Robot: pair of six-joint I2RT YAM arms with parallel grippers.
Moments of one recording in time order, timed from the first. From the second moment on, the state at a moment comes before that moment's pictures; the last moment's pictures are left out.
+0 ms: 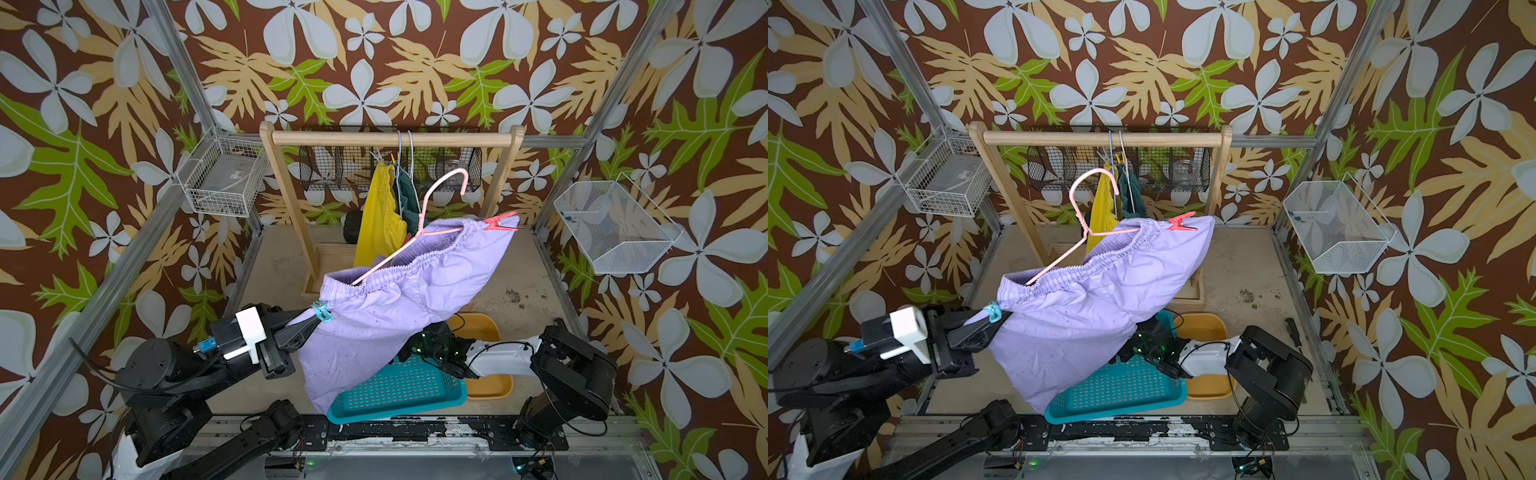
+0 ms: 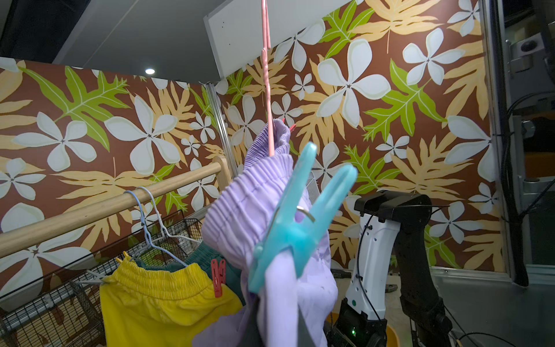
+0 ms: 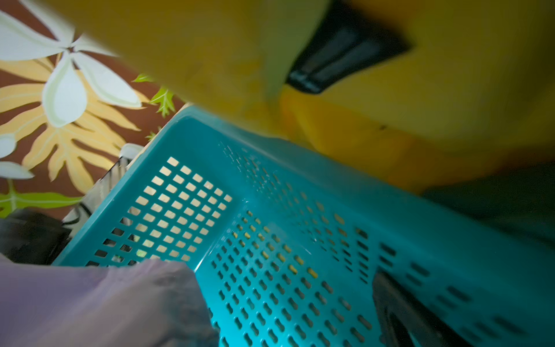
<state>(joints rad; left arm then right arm) -0.80 0.54 1.21 -0.36 0.31 0.18 0.91 1.62 0.63 0.55 -0.17 0.43</state>
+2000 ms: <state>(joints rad) -0.07 0.45 0.39 1.00 0.99 -0.74 0.96 1.11 0.61 -0.07 -0.16 0.40</state>
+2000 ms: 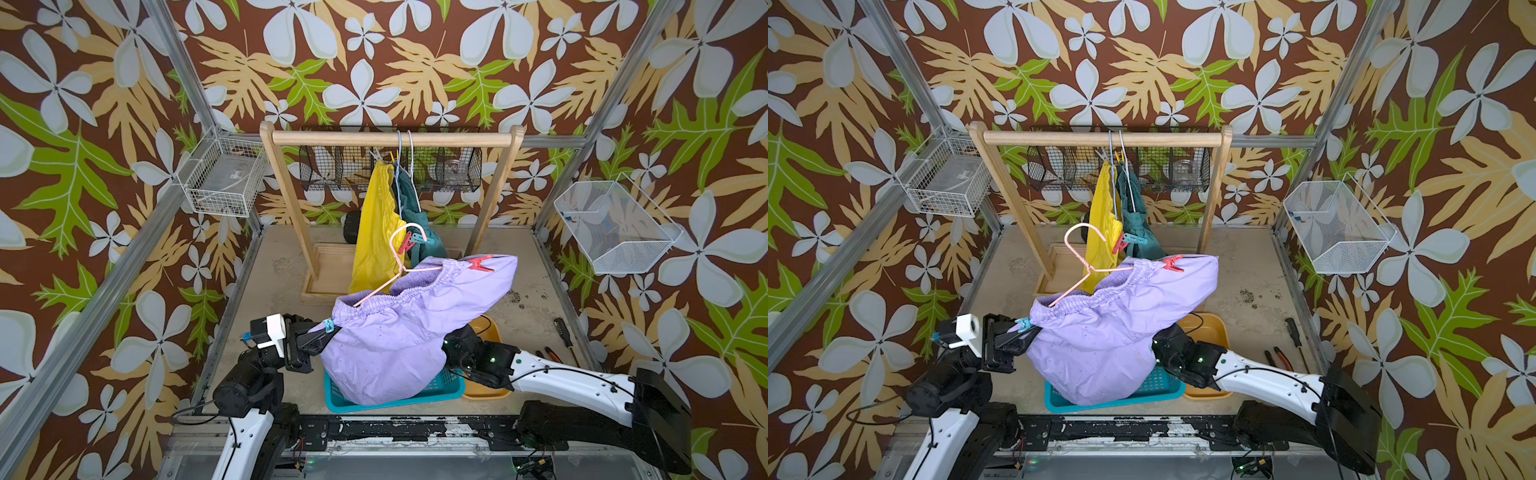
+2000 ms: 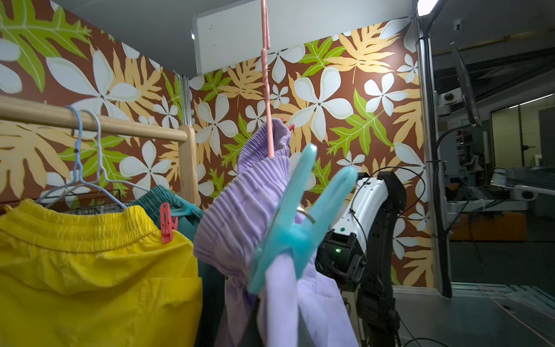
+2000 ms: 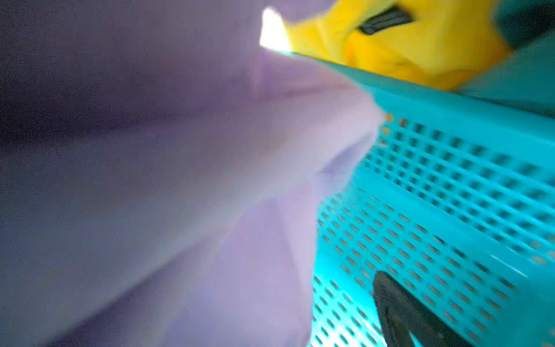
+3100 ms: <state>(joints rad) 0.19 0.98 0.59 1.51 1.10 -1.33 0.59 0.62 0.84 -0.54 -0.14 0.32</state>
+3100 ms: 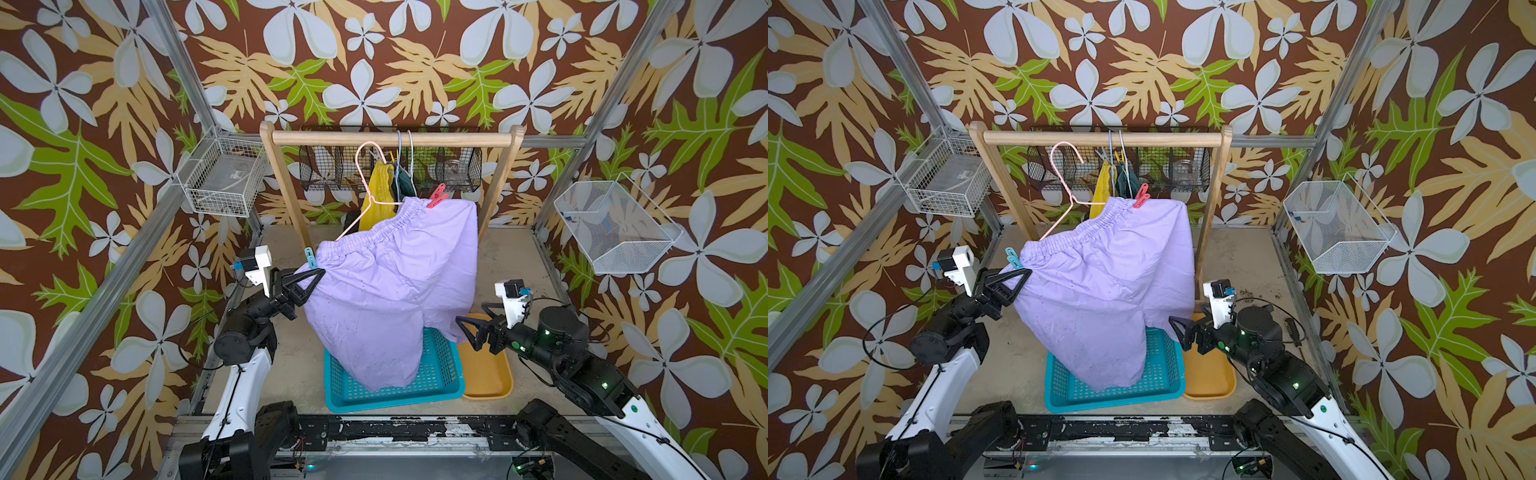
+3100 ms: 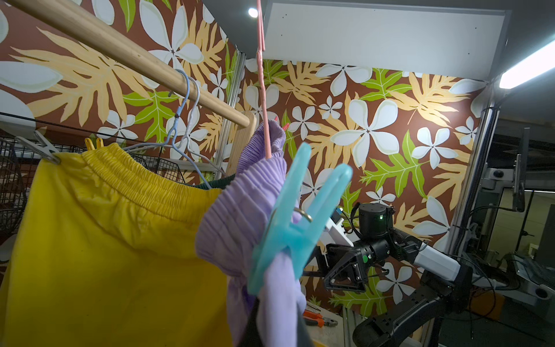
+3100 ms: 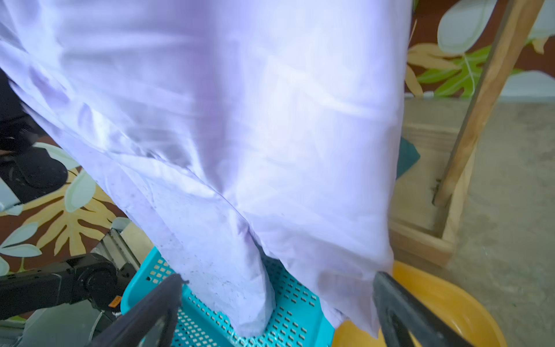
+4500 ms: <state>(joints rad) 0.12 0.77 0.34 1.53 1.08 -1.40 0.89 0.85 0.58 0.12 -0.35 0.43</state>
